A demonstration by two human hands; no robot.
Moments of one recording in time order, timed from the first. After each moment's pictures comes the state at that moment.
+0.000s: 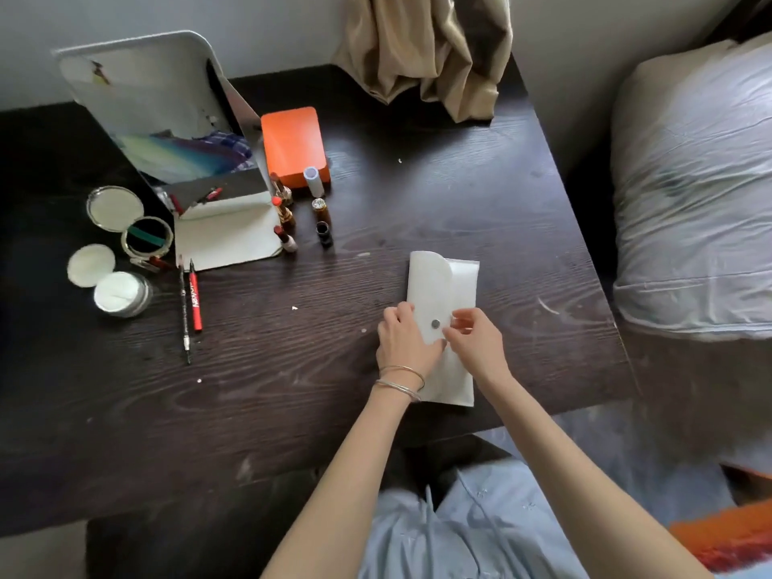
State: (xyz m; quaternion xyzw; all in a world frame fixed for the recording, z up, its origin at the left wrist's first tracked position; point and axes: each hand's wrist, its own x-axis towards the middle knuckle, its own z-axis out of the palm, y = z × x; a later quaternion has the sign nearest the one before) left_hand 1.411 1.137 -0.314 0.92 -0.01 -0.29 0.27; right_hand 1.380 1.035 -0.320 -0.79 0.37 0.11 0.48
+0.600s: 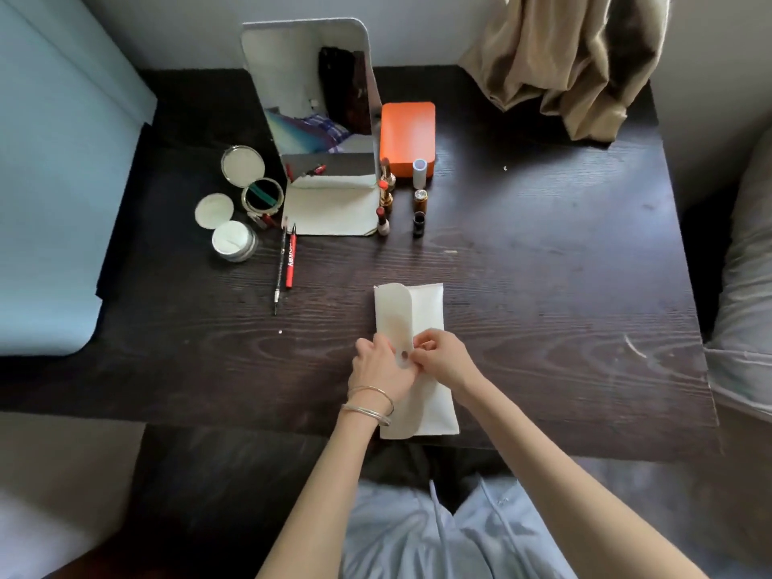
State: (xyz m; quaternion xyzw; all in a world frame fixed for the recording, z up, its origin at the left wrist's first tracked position) left_hand 1.386 1.251 -0.298 0.89 0.17 -0.33 0.25; right_hand 1.398 1.142 -0.310 -0.76 0.21 0.32 0.52
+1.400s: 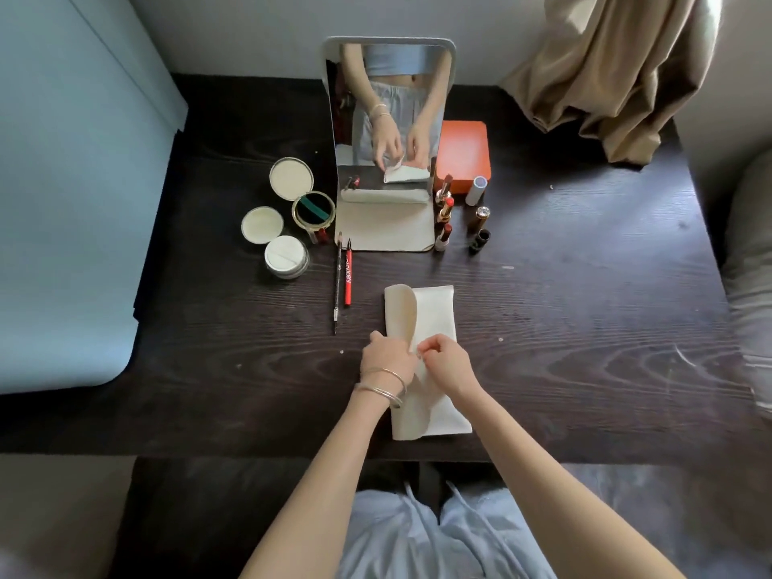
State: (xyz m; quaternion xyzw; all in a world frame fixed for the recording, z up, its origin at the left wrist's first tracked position) left_hand 1.438 1.365 -0.298 0.89 0.11 -0.36 0.25; right_hand 1.419 1.261 -0.324 -0.79 0.27 0.26 0.48
